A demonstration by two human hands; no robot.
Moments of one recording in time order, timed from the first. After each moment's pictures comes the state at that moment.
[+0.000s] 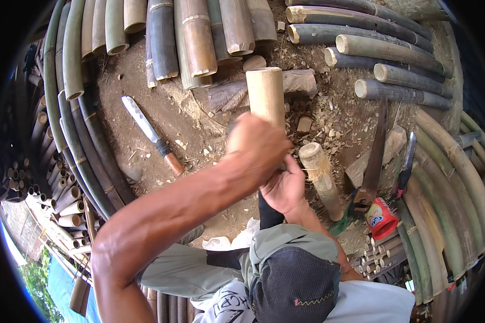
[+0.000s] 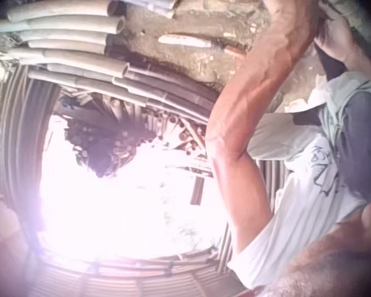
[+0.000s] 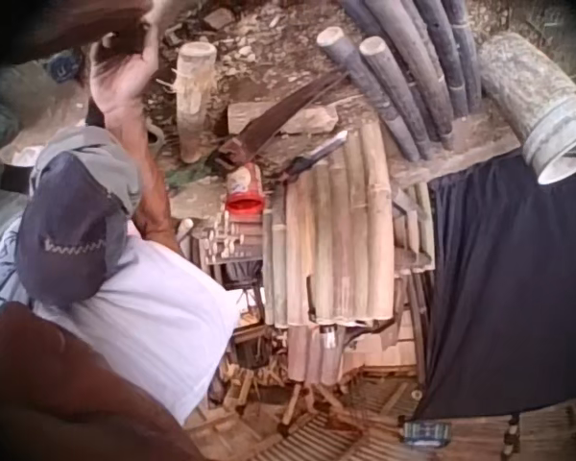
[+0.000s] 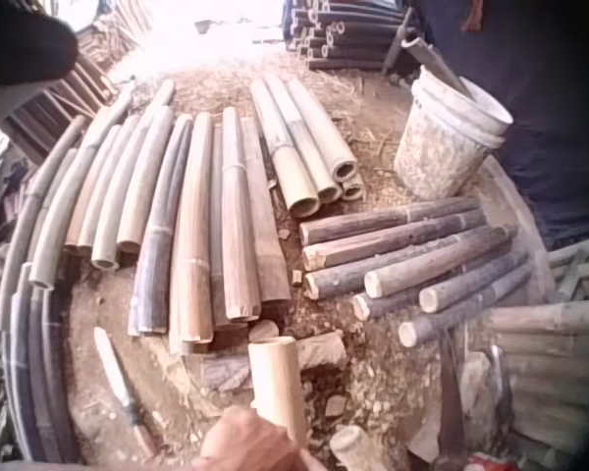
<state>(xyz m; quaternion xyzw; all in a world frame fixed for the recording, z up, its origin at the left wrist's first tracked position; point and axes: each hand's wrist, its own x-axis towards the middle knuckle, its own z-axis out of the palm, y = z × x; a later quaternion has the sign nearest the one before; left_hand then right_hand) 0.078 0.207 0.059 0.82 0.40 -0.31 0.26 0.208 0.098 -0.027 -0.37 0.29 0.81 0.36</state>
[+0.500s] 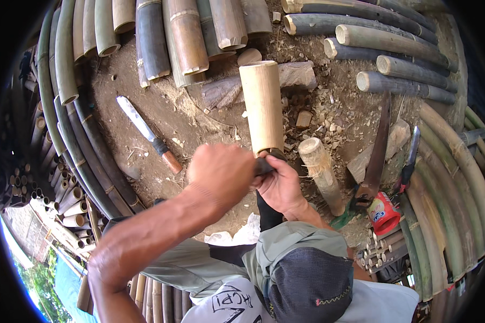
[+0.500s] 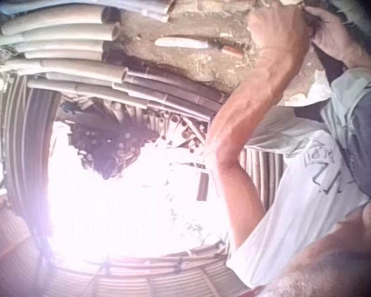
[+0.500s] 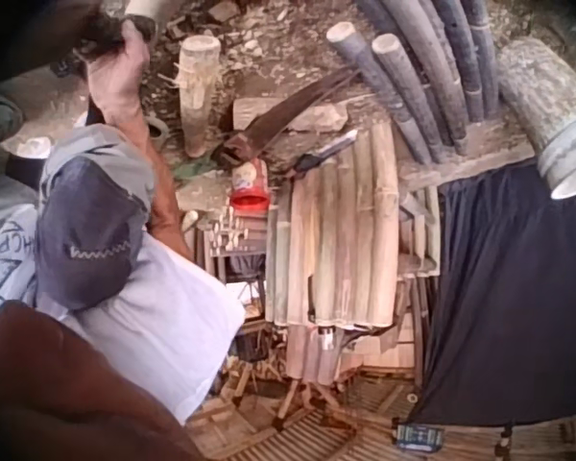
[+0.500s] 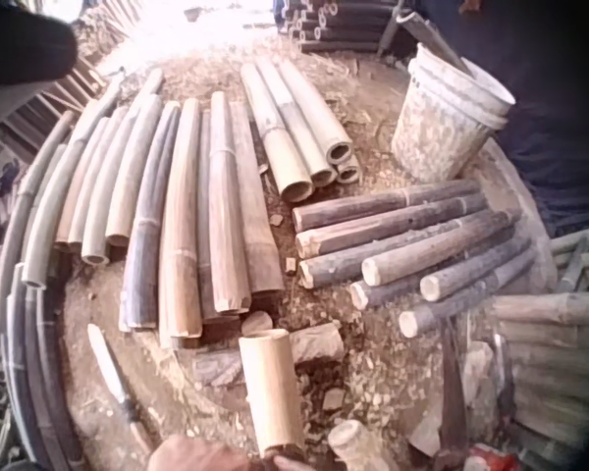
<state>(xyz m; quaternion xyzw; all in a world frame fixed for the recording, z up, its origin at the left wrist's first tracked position) 0.061 0.183 0.069 0.71 0.50 -0.31 0.39 0.220 0.092 -0.034 -0.37 0.21 0.84 0.35</state>
